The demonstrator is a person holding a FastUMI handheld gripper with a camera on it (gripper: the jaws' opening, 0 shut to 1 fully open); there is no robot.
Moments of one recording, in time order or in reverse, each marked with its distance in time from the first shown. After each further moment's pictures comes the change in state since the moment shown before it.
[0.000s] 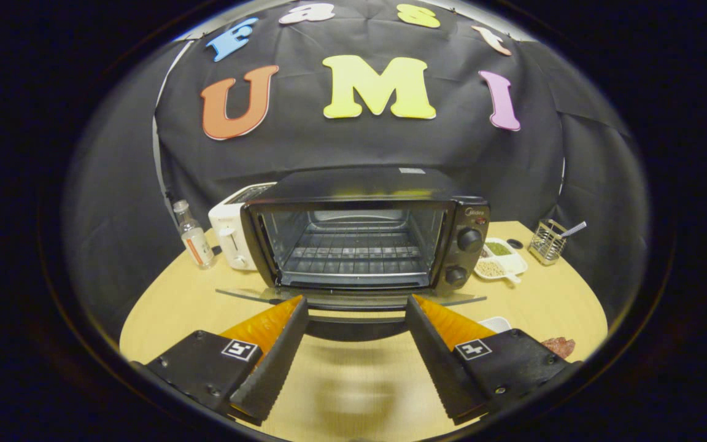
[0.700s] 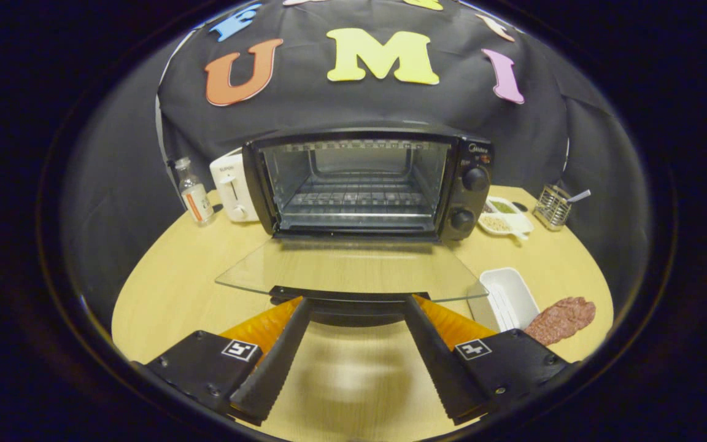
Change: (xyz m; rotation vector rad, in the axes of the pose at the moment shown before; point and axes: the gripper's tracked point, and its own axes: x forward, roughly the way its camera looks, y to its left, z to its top) arm -0.006 -0.003 -0.081 -0.005 0.176 0.007
